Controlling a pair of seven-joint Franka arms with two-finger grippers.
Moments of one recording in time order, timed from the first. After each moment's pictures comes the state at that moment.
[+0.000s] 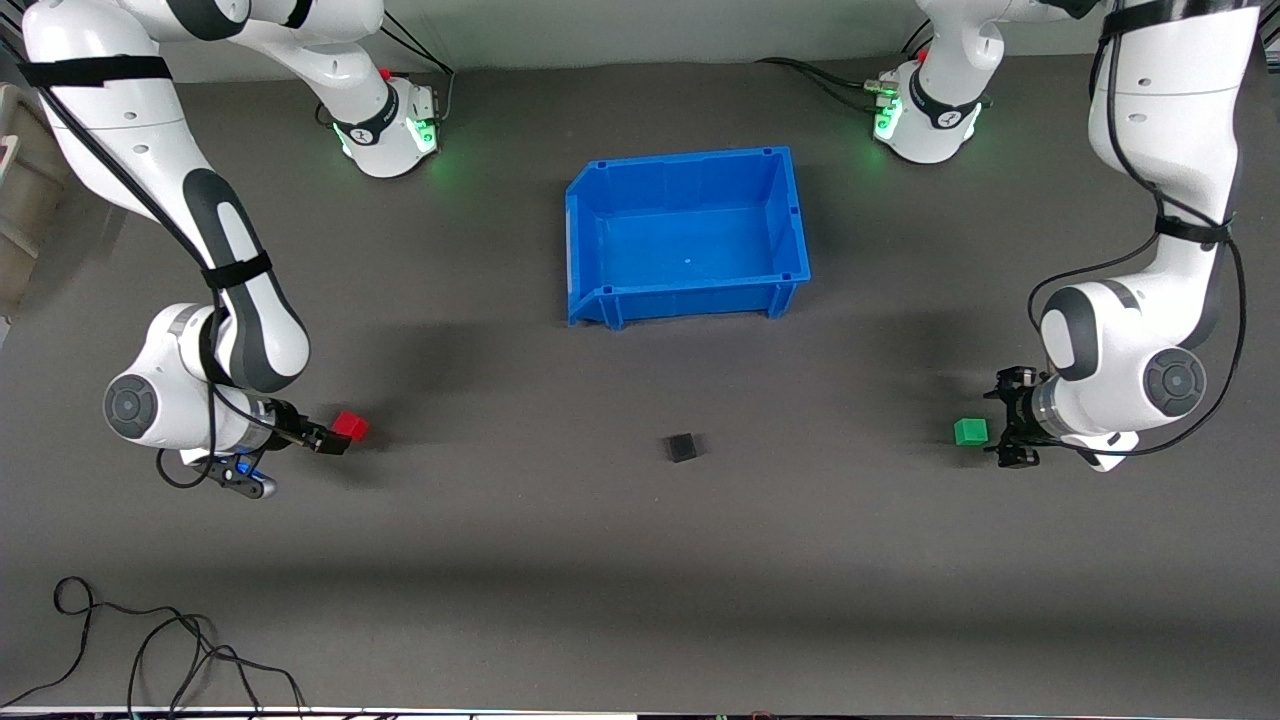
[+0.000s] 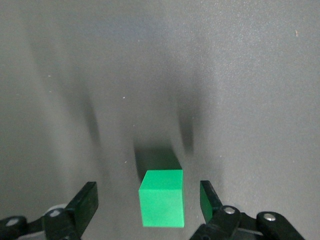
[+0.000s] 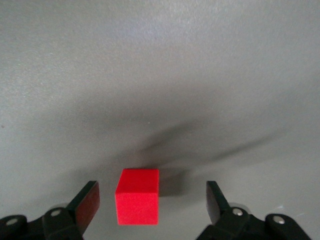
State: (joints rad) left arm -0.12 0.53 0.16 -1.93 -0.21 2.34 -1.30; right arm 0.03 0.55 -0.09 -1.88 0.15 2.26 0.30
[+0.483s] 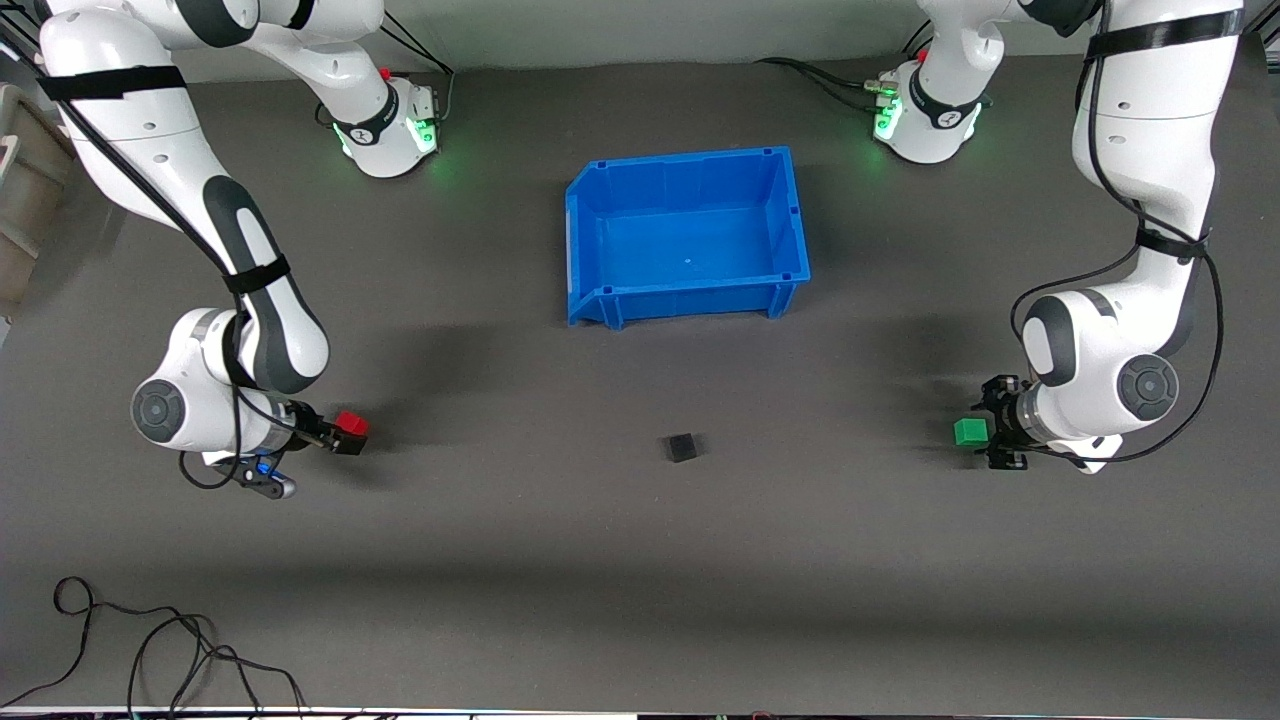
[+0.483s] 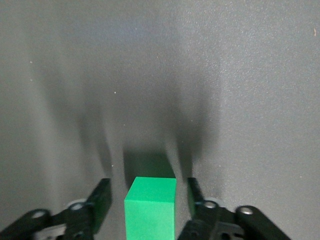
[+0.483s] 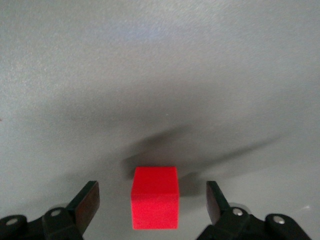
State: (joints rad) left arm -0.13 0.57 0.16 -1.93 -0.22 2.39 -1.37; right arm 0.06 0.58 -0.09 -1.88 0.15 2.28 0.31
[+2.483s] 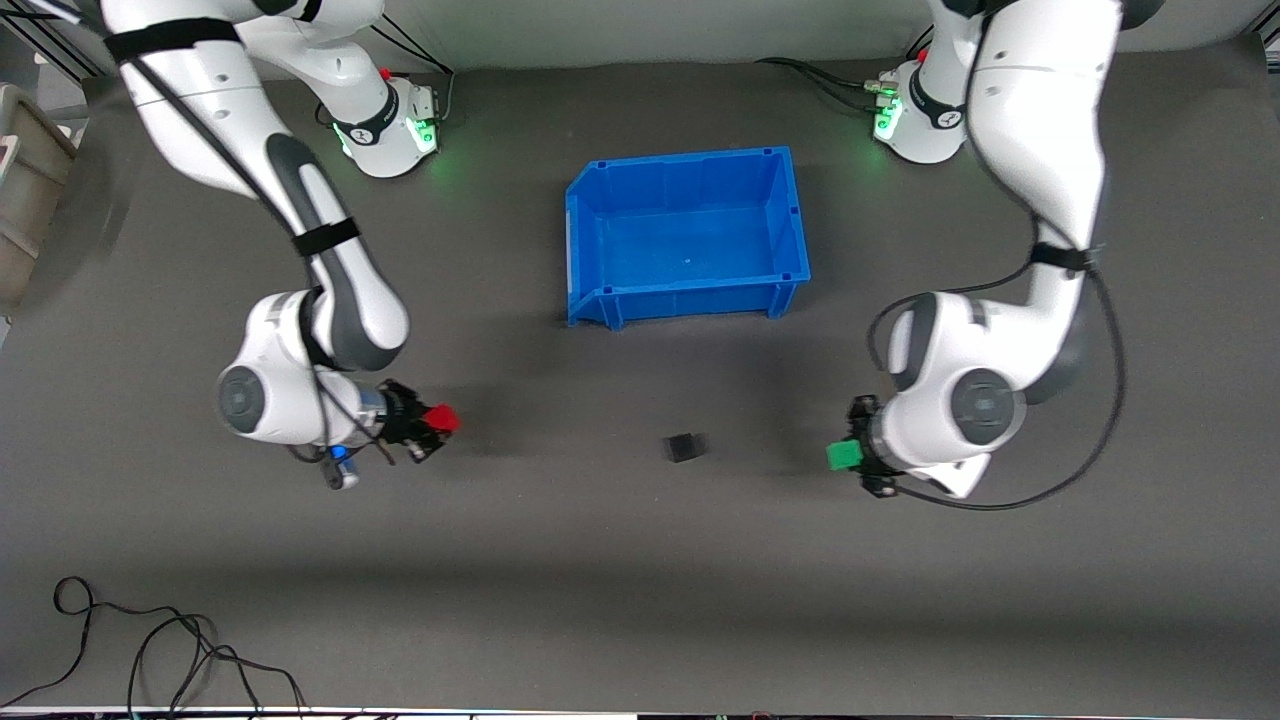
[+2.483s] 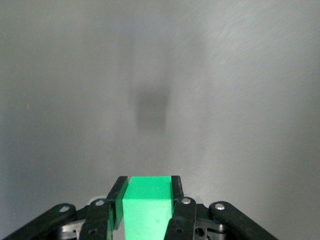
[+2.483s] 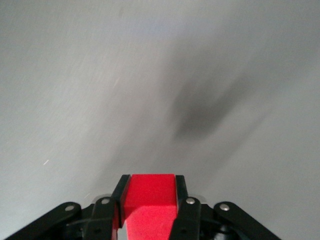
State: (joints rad) left arm -0.46 0.65 0.14 -1.55 -0.22 2.13 -1.96; right arm 0.32 0.53 -0.07 -1.79 0.38 2.20 1.09
